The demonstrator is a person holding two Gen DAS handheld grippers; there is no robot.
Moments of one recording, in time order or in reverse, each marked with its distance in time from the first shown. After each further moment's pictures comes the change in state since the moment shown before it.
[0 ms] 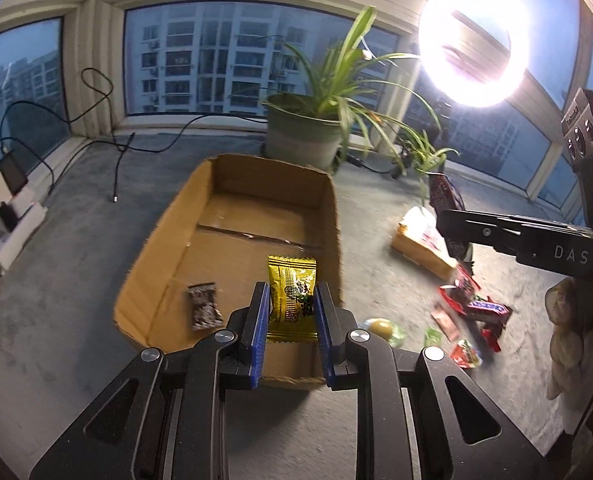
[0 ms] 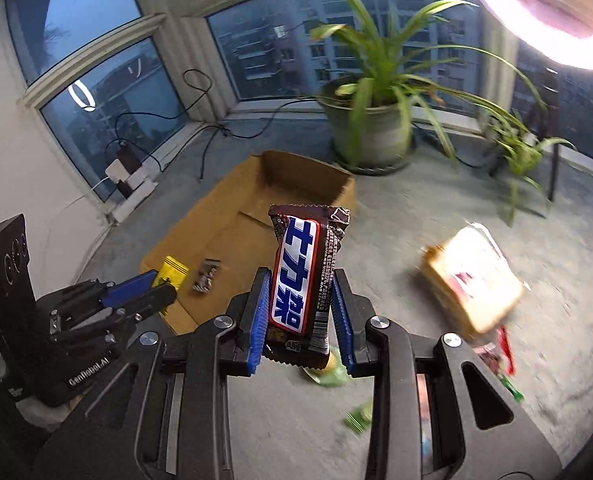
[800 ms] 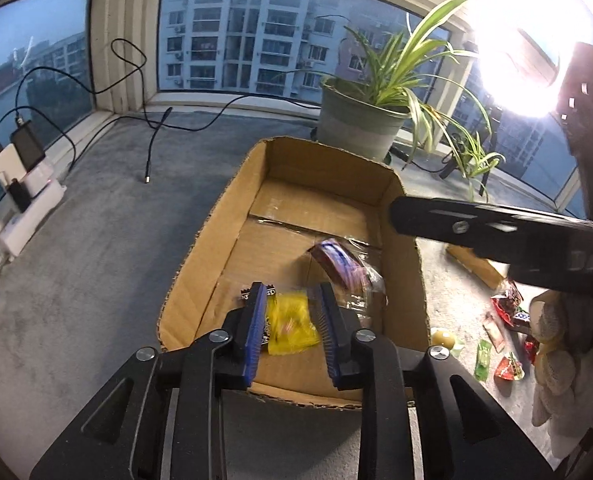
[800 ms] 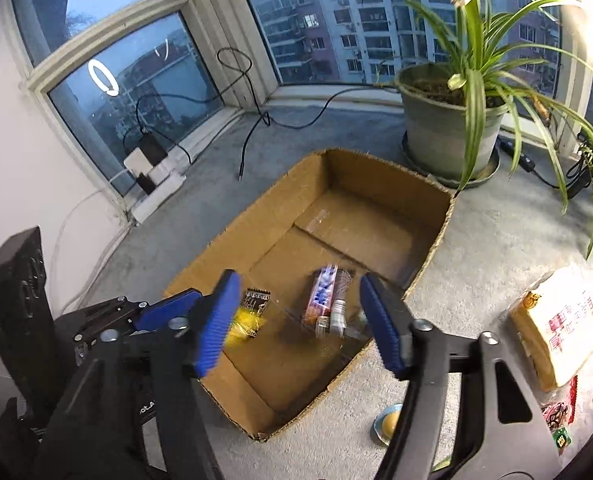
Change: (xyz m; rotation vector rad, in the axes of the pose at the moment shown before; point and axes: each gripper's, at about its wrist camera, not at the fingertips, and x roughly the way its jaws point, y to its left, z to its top) left arm 0.025 0.044 0.003 -0.067 0.042 0.072; right arm 0.070 0.047 0.026 -0.040 0.035 0.104
